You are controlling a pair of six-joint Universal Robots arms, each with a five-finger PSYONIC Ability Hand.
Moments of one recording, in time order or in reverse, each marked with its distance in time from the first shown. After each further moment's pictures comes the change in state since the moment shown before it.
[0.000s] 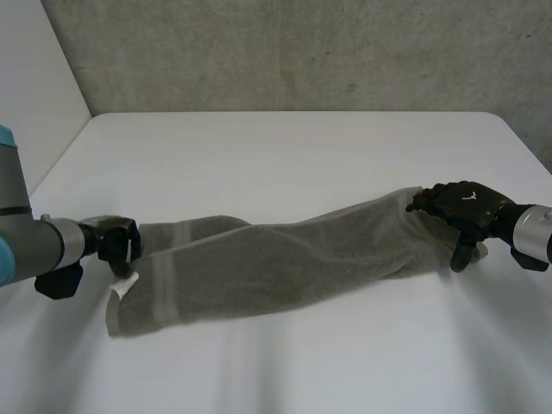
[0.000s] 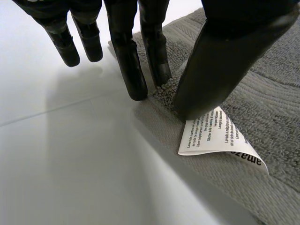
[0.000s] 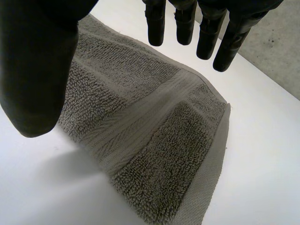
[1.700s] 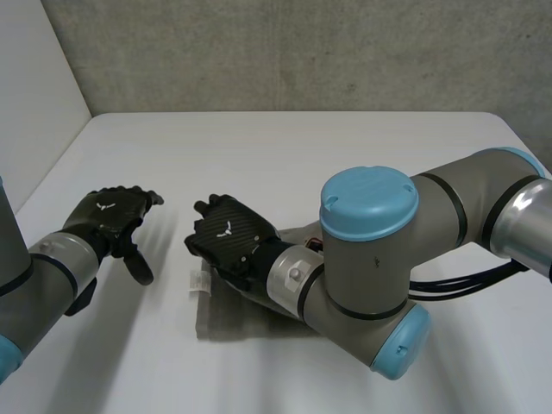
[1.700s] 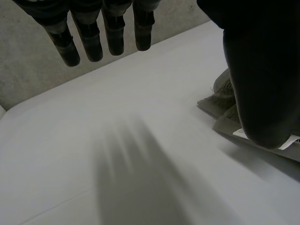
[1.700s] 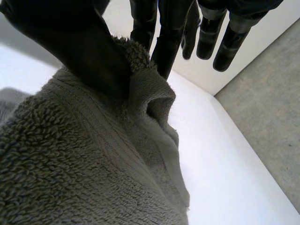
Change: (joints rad) left arm -0.192 0.448 -0.446 0.385 -0.130 -0.053; right arm 0.892 0.060 -0.189 -0.258 0.340 0.208; left_hand -0.708 -0.766 0.000 0.000 -0.784; right_hand 1.049 1.050 0.000 0.000 1.090
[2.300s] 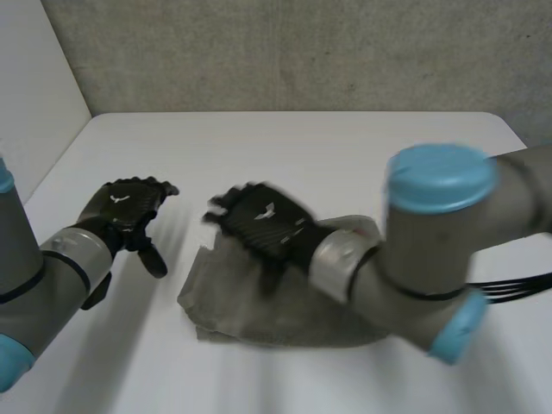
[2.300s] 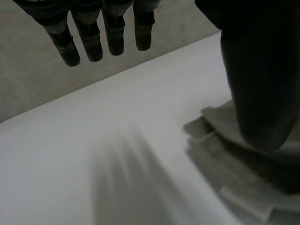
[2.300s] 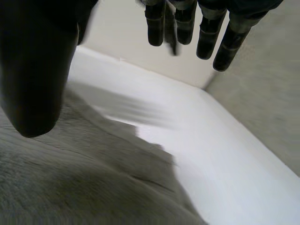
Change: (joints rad) left arm -0.065 -0.002 0.027 0.023 0.001 -0.052; right arm -0.149 -0.154 0.162 -0.008 -0.103 0.183; left_hand 0.000 0.000 0.000 0.000 0.000; right_hand -1.047 -1.052 0.000 0.000 -1.092
